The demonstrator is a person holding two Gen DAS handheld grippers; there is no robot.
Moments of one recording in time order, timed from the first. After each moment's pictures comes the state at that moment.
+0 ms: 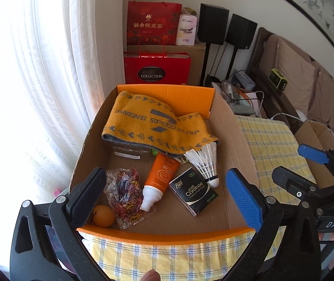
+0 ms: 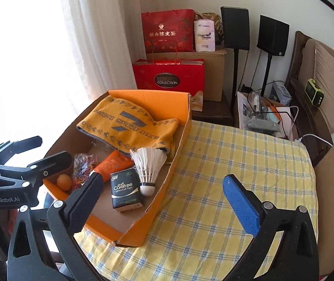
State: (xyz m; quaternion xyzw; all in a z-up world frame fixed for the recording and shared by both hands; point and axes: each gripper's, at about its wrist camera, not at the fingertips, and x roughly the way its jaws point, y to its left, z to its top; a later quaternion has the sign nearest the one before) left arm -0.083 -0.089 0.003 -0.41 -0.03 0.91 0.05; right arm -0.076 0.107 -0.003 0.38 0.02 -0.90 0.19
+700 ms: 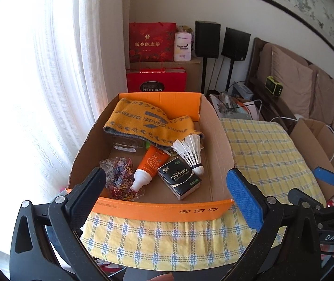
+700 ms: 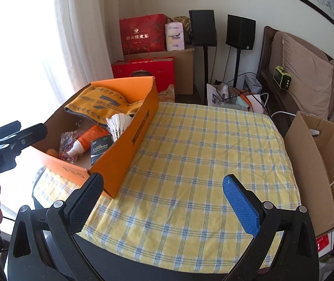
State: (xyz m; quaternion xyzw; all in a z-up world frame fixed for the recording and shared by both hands) left arm -0.009 -0.054 0.009 -0.34 -0.01 0.94 0.02; right arm 0.014 0.170 -0.021 0.36 0.01 -0.92 0.12
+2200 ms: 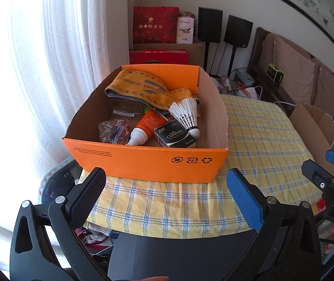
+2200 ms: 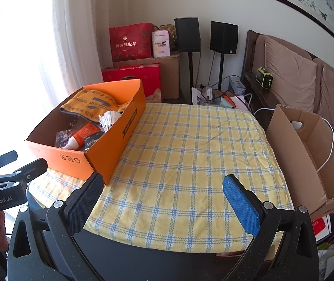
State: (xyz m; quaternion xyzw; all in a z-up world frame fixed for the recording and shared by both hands) left arm 0.032 -0.047 -0.026 -0.38 -0.02 0.92 0.01; right arm 0.054 0.178 -0.023 0.34 0.01 -0.94 0.08
